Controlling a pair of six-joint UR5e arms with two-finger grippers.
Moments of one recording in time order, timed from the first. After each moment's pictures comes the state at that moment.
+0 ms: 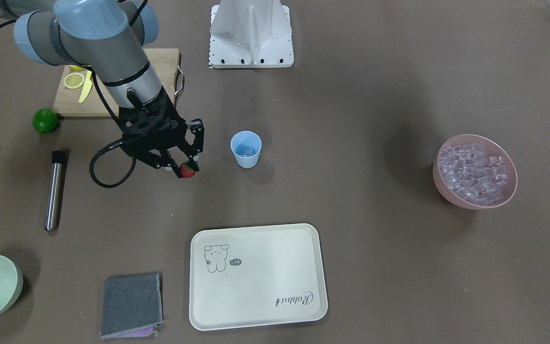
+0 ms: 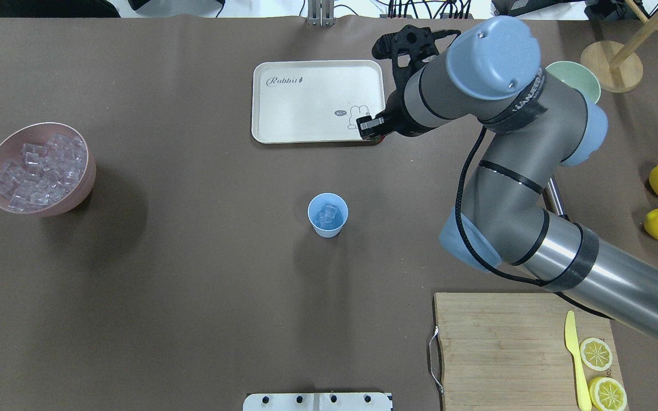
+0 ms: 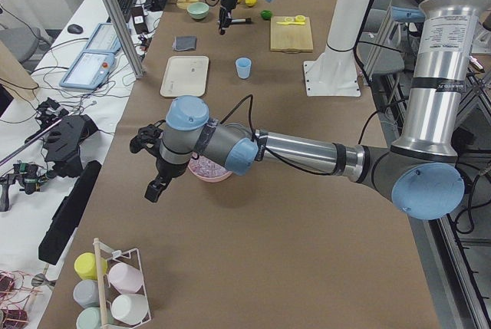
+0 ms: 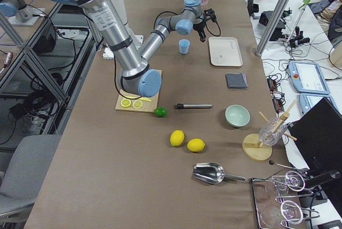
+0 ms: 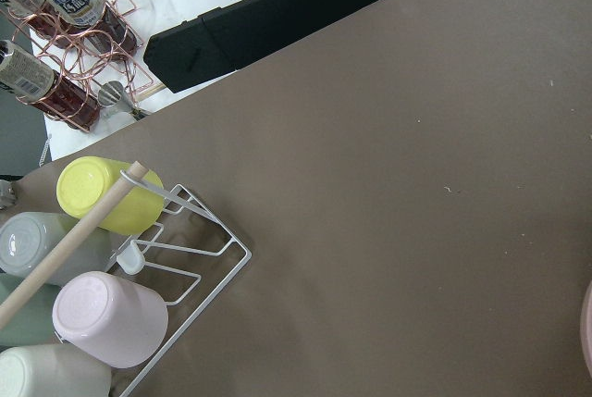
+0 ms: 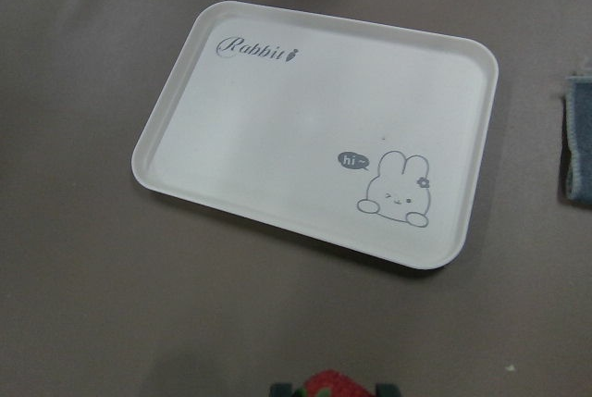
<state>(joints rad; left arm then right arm) -1.59 -1.67 -1.63 -1.90 -2.21 0.10 0.69 -0.94 1.77 -1.35 1.86 0.85</state>
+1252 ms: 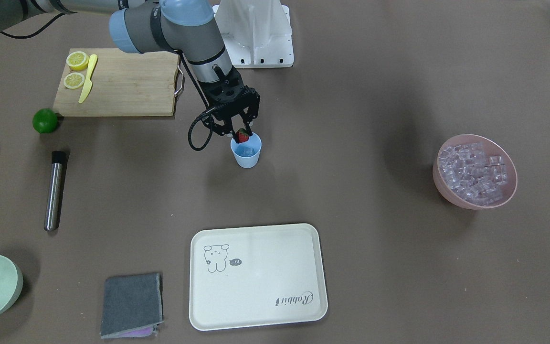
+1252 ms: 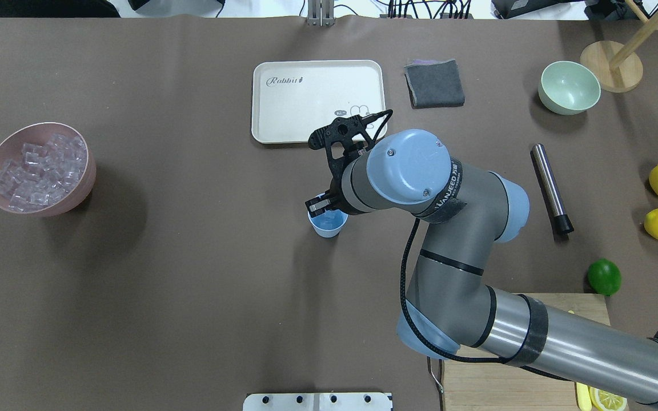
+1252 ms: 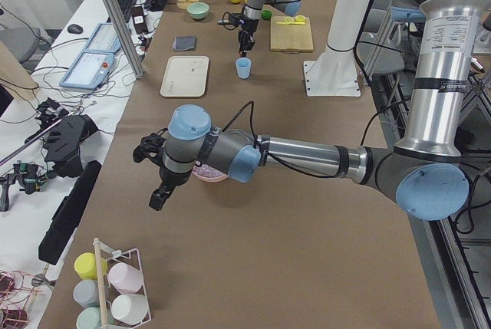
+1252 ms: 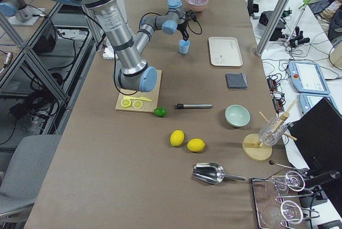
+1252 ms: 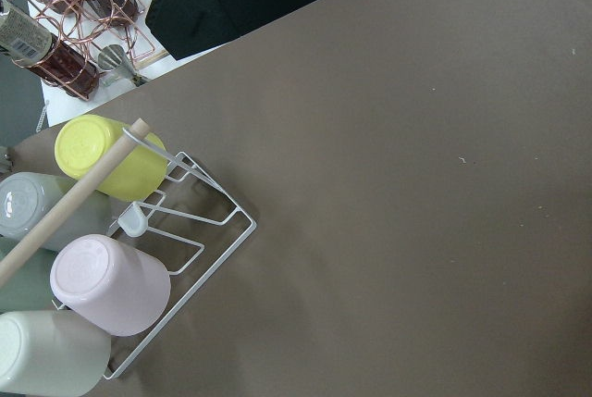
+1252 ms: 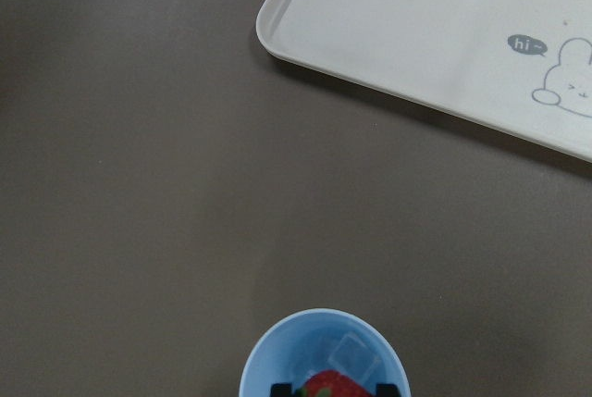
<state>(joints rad) -1.59 -1.65 -1.61 -1.91 -2.22 0.11 0.49 -0.92 1.75 -1.35 1.74 0.85</state>
